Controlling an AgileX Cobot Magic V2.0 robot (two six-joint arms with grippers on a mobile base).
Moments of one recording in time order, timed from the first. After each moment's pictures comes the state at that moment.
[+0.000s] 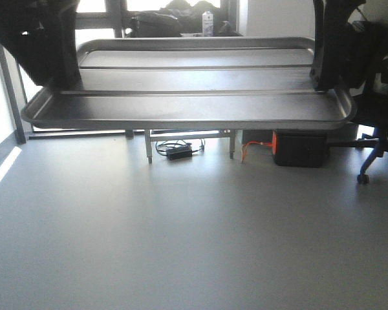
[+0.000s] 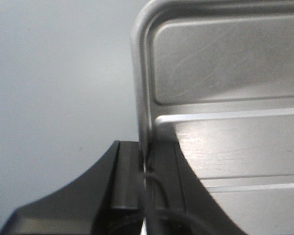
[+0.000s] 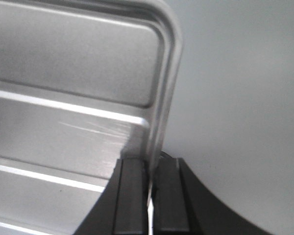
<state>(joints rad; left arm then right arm) -0.72 1.52 -1.37 0.17 1.14 -0.48 0.65 1.39 -1.23 -0.16 1.11 0.69</state>
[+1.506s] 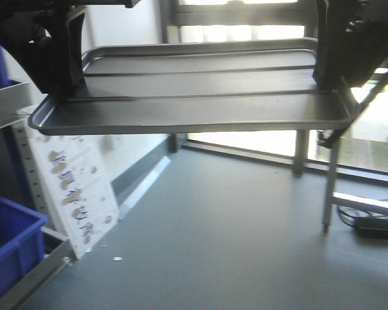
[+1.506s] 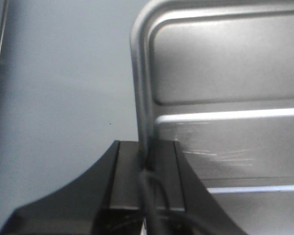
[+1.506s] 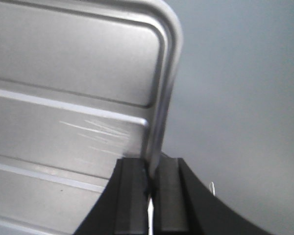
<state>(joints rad) -0.72 1.54 -1.37 0.16 1.13 -0.48 0.65 1.39 -1.23 -0.17 1.12 0.69</state>
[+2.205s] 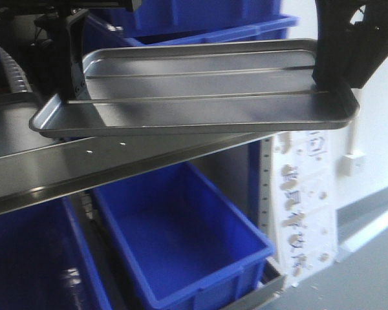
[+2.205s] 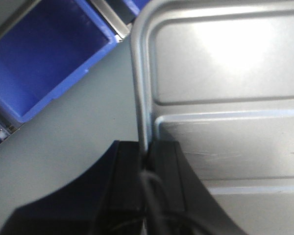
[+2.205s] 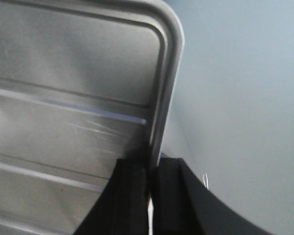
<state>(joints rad) -0.72 1.55 -1.37 0.16 1.13 -0.48 0.65 1.39 -1.23 -0.17 1.12 0.69</state>
